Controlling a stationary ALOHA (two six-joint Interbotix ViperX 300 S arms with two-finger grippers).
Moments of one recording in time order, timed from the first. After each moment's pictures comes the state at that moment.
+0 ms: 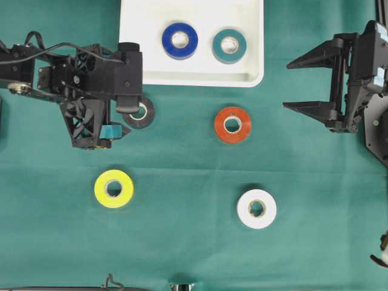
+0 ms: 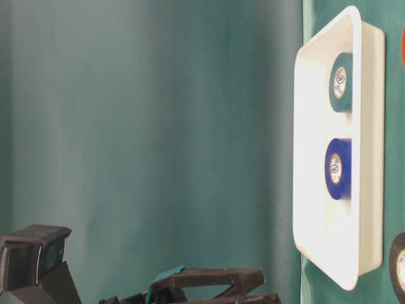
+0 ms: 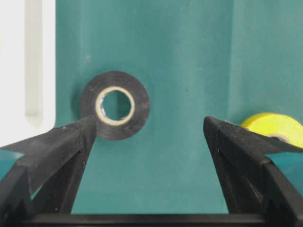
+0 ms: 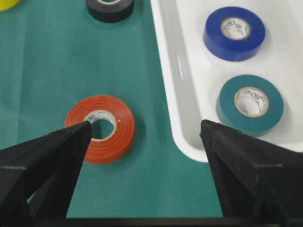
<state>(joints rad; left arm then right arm) 0.00 -0.24 0.55 0.00 0.71 -0.02 -0.11 -0.76 1.14 -0.19 0.10 0.35</state>
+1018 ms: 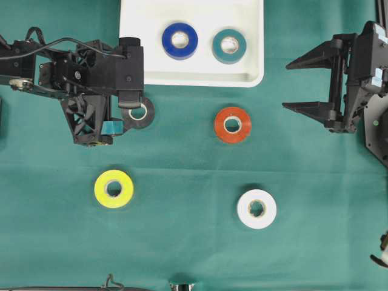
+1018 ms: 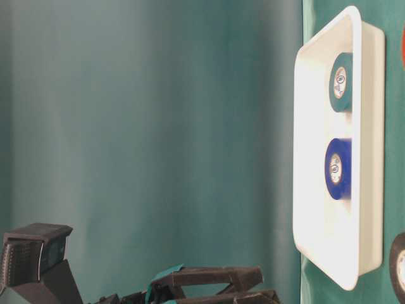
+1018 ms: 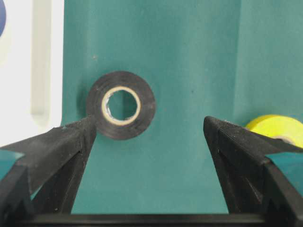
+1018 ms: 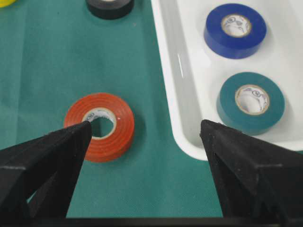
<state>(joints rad) 0.01 -0.24 0.55 0.00 0.72 -0.02 -0.11 -0.75 1.14 -0.19 0.10 0.35</state>
